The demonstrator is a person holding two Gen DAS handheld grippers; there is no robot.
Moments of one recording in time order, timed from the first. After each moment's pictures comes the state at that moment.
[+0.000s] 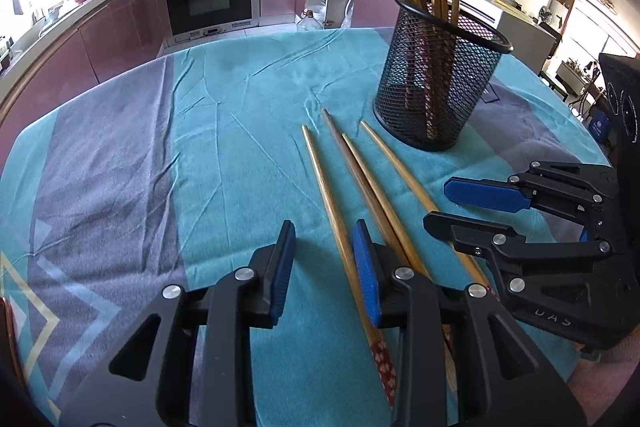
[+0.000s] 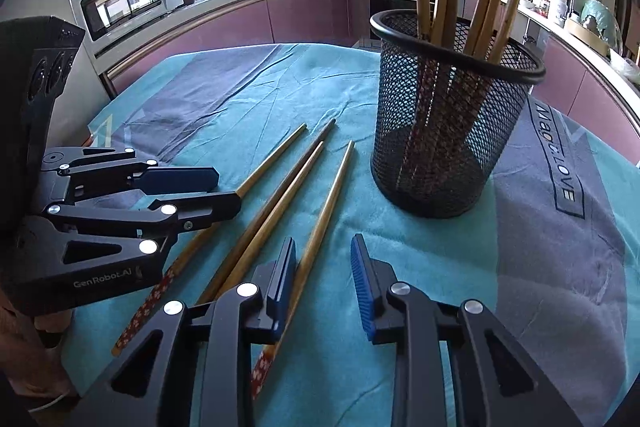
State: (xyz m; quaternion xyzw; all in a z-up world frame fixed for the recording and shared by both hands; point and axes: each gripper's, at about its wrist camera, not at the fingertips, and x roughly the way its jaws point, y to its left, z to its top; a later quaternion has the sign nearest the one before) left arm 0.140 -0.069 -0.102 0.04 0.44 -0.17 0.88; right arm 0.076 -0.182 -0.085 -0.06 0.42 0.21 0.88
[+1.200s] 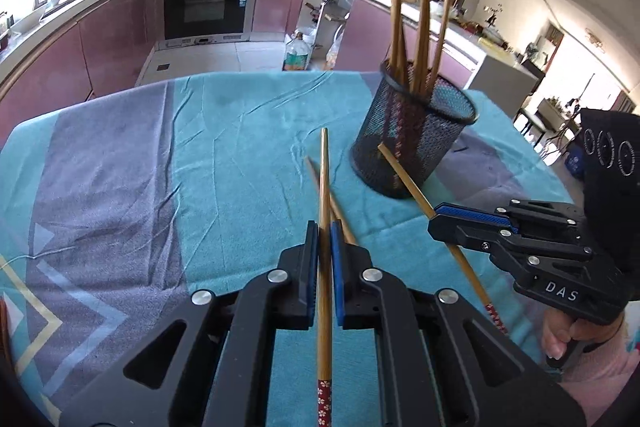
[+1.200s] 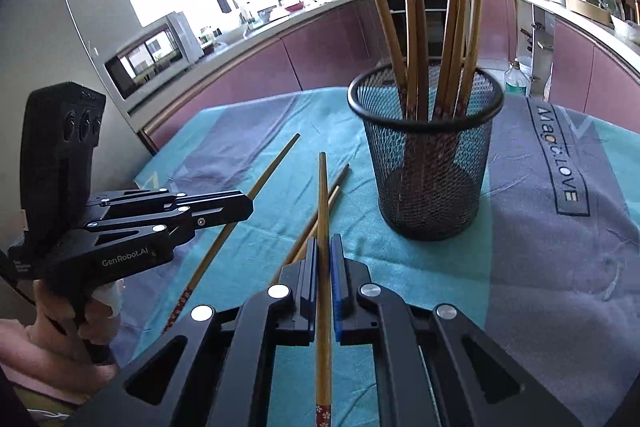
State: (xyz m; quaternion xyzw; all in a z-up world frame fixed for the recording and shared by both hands) left arm 0.132 -0.055 -0.064 -0.03 0.41 -0.20 0.89; right arm 0.066 -0.223 -0.049 0.05 0.39 0.27 0.88
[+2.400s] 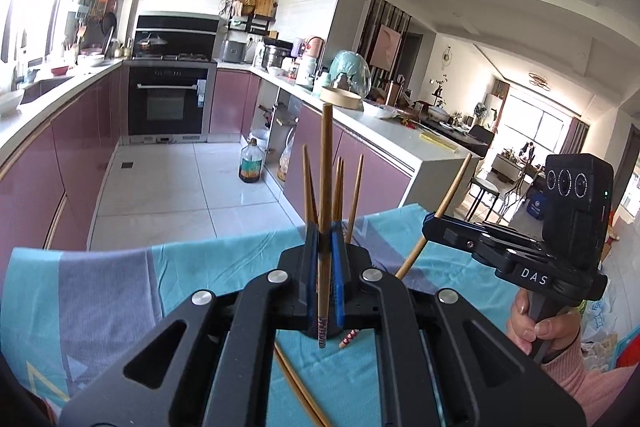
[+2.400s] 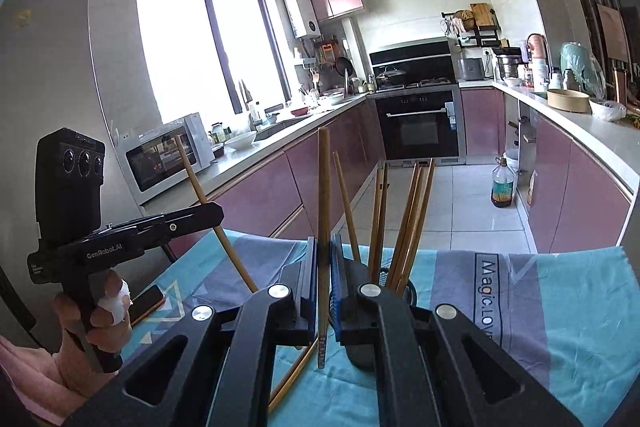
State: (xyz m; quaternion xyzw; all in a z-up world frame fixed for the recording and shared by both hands) left arm 0.121 -0.062 0.097 -0.05 0.23 -0.28 0.93; right arm 0.063 -0.278 0.076 0.07 0.21 0.26 0.94
